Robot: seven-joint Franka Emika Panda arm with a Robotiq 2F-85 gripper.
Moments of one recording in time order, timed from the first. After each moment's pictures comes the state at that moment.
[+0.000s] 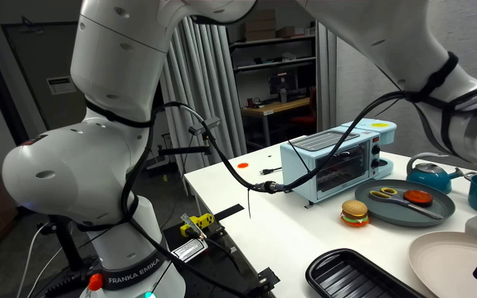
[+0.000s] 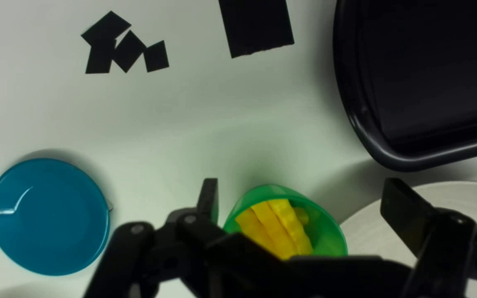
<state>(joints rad) -0.54 0.58 -0.23 -1.86 0.05 2.28 -0.51</state>
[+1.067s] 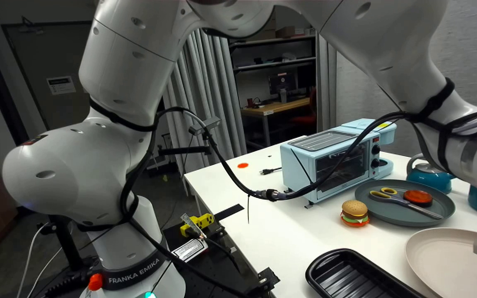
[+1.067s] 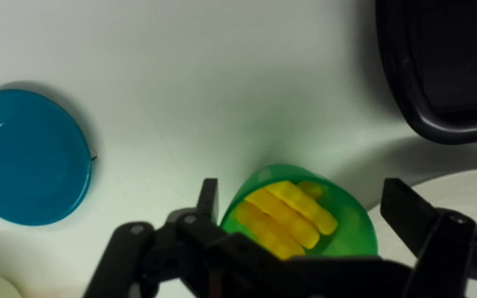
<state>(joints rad) -0.54 0.67 -0.20 -1.81 0.03 2.39 -0.55</state>
